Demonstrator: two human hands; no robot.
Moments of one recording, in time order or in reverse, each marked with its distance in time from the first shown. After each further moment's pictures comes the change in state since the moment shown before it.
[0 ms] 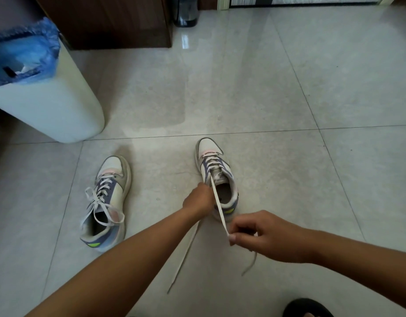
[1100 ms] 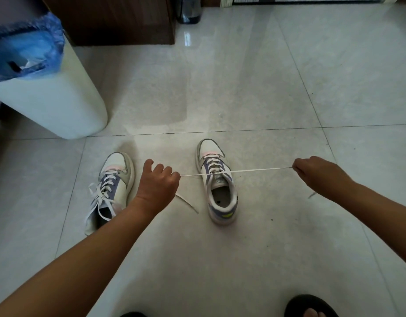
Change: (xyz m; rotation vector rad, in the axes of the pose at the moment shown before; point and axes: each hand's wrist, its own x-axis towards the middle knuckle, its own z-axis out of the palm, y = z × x) left_hand 0.000 -0.079 -0.071 1.022 0.735 0.652; right_hand 0.006 0.127 -0.109 -0.996 0.469 0.303
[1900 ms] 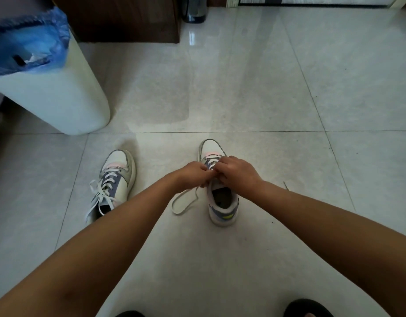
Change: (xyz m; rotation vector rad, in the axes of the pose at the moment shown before) left_hand 0.066 0.035 -0.039 -1.347 -0.751 -0.539; right_hand 0.062 -0.155 0.015 0.264 0.144 -0.370
